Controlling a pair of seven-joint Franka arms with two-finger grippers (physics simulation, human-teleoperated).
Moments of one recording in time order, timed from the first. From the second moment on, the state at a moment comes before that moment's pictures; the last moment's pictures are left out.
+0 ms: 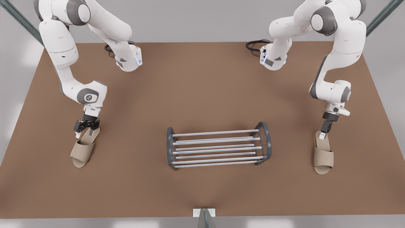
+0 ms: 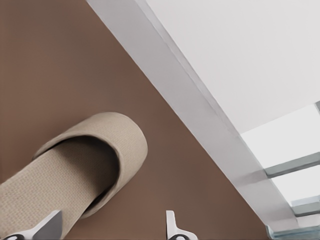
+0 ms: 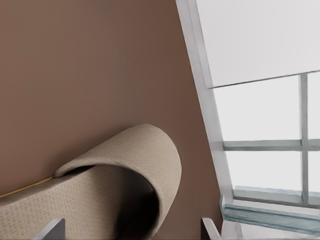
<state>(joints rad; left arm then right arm) 0.21 0.42 0.22 -2.24 -2.10 2.35 1.53 -0.37 0.36 0.13 -2.37 -2.84 2.46 1.50</state>
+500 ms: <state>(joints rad) 0.30 0.51 0.11 -2.08 -2.10 2.40 1.25 -0.39 0.43 0.12 -2.34 -2.90 2.26 1.79</state>
